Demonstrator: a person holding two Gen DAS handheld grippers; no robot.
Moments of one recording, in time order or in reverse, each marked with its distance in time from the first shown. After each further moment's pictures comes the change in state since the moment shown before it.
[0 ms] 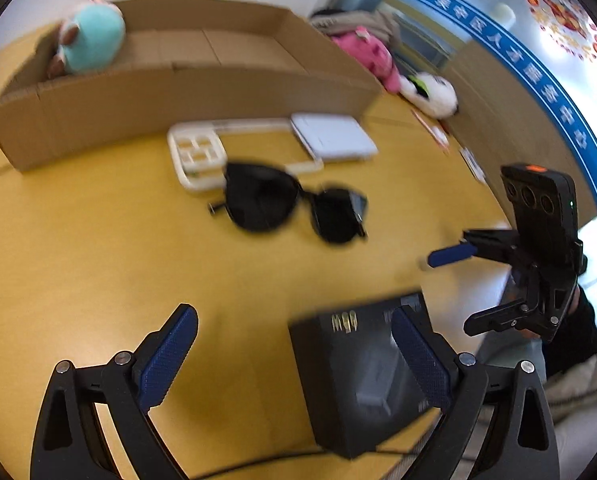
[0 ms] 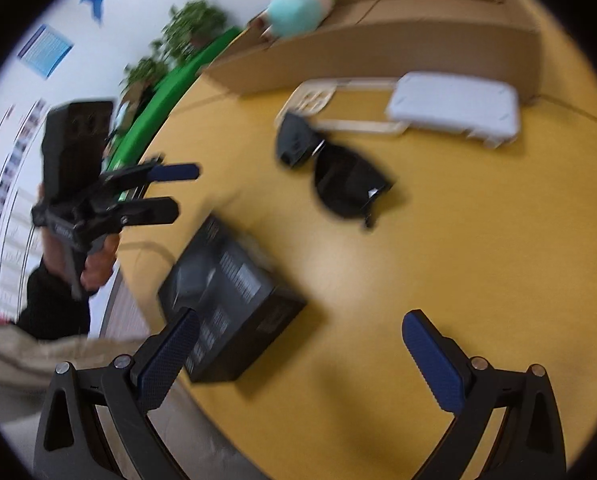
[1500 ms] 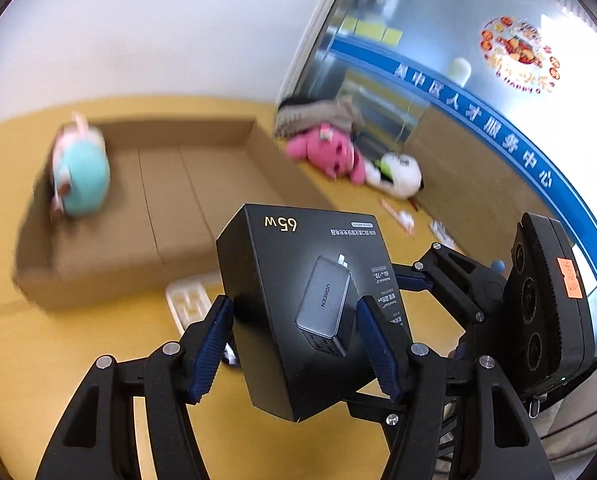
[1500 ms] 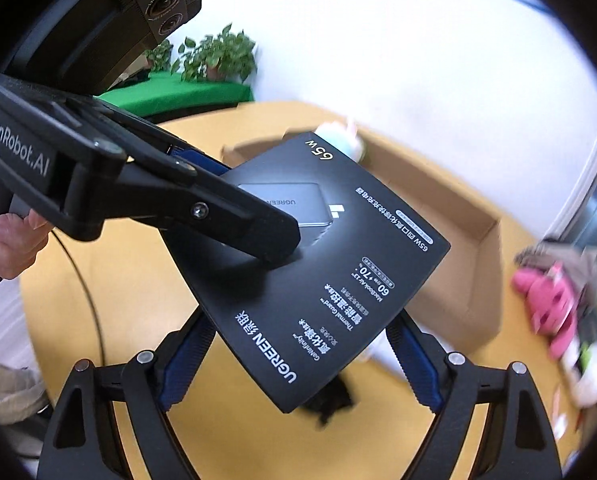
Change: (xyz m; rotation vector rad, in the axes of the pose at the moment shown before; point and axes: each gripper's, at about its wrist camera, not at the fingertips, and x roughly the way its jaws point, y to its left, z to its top) left arm -0.091 -0.025 0.093 0.115 -0.323 -0.019; right arm -0.033 0.146 0.095 -0.530 -0.430 -0.611
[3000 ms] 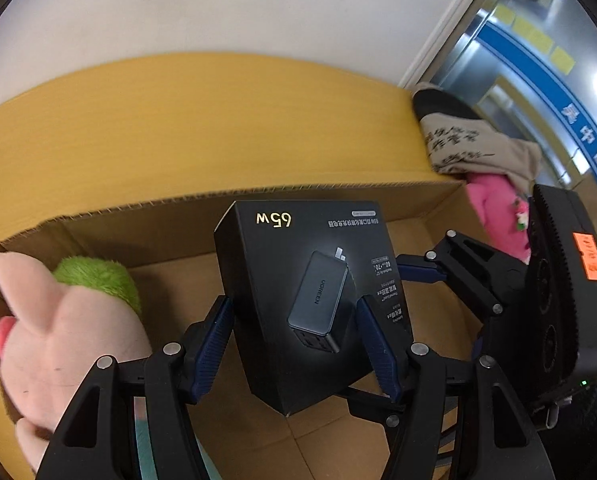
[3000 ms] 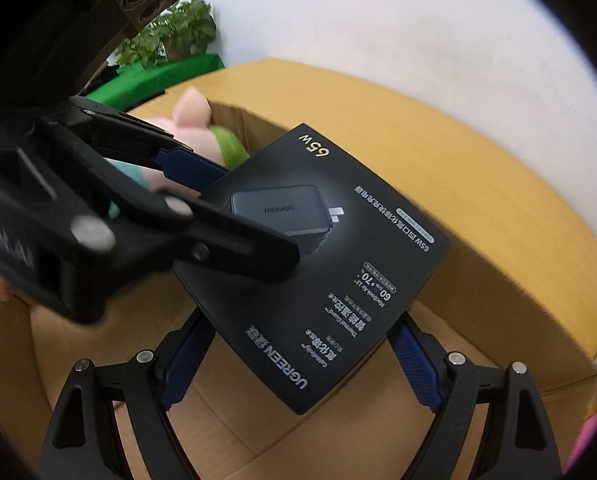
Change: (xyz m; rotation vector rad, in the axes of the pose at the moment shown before) left arm 0.253 0.258 0.212 -0.171 0.256 0.191; right arm 0.366 -0.208 0.094 0.085 0.229 0.253
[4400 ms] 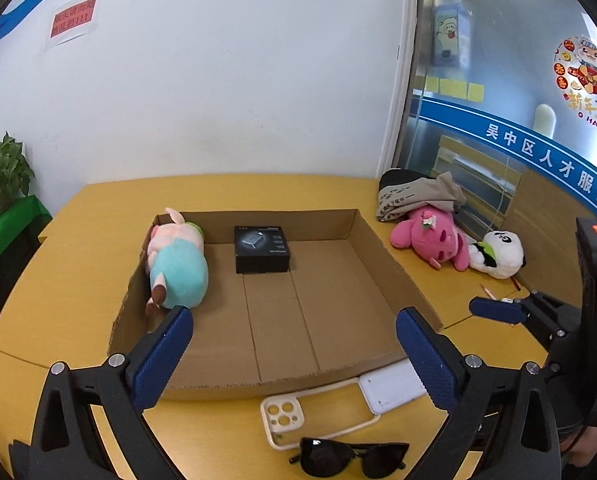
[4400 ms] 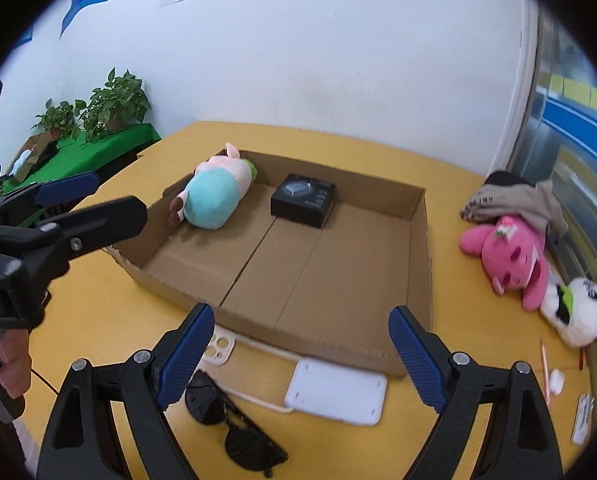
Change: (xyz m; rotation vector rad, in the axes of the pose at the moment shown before) left arm -0.240 -0.169 -0.260 0.066 -0.505 0.197; right arm -0.264 0.172 -0.165 0.335 -0.188 -0.320
